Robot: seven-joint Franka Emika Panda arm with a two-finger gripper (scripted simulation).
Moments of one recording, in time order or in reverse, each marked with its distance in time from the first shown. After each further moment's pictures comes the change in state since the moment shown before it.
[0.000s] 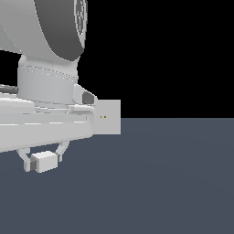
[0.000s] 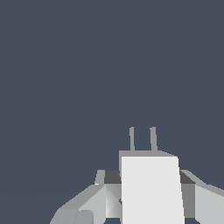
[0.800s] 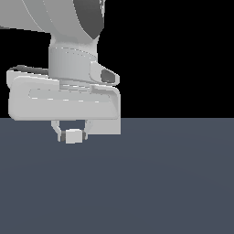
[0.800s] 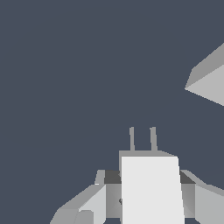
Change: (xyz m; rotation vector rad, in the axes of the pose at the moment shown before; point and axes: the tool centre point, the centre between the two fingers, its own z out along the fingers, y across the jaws) arm -0.004 0.052 -0.044 -0.085 0.005 0.436
